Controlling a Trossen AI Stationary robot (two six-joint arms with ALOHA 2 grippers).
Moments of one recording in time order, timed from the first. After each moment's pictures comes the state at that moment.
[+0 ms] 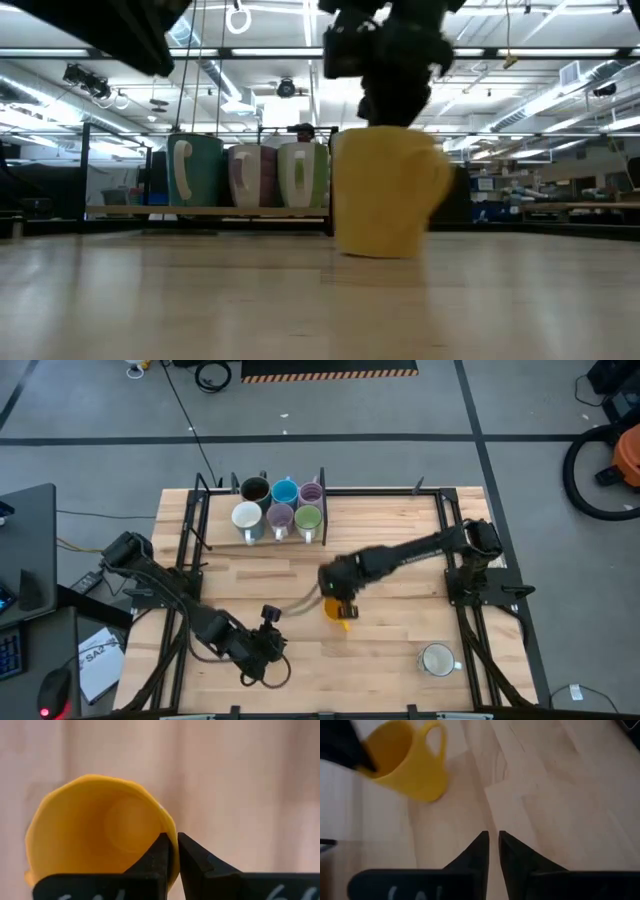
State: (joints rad) left arm -0.68 1.58 1.09 -0.48 -0.50 -0.16; right arm 0.10 1.86 1.43 -0.79 0.03 0.09
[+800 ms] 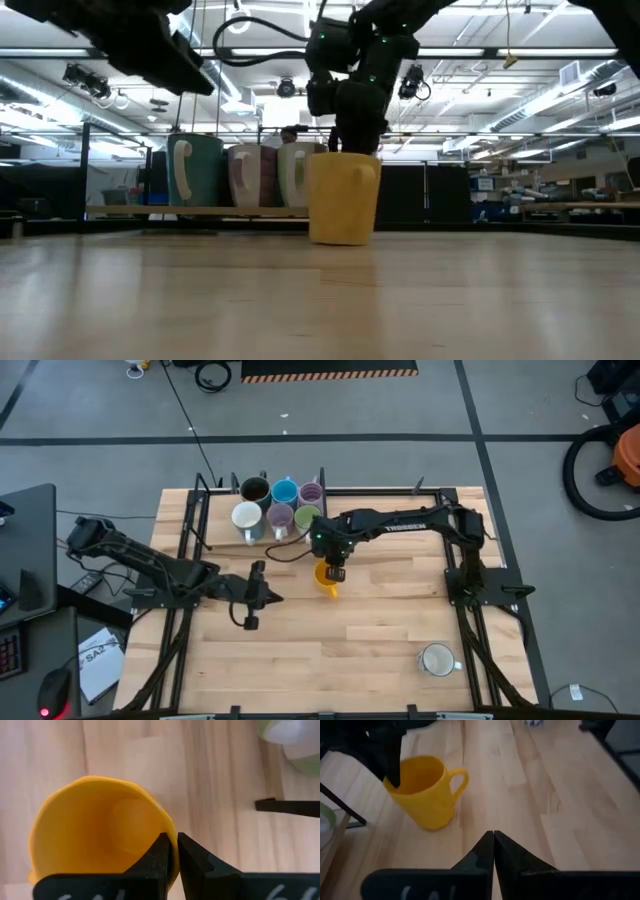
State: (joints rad) left arm -0.33 1.10 0.60 -0.06 -0.28 -0.10; right arm -0.17 1.96 1.55 -0.82 -0.10 -0.03
